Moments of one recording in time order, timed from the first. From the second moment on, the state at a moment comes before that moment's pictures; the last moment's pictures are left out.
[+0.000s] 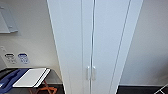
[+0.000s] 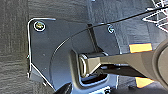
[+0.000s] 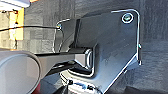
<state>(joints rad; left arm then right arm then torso) 1.54 2.47 -1.89 0.08 -0.13 0.06 -1.46 2.27 -1.67 -0.03 -0.06 0.01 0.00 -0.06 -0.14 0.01</state>
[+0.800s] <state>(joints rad) 1.24 2.07 -1.39 0.13 -0.16 0.06 -1.09 1.97 -1.21 -0.03 0.02 0.02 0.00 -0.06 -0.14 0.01</state>
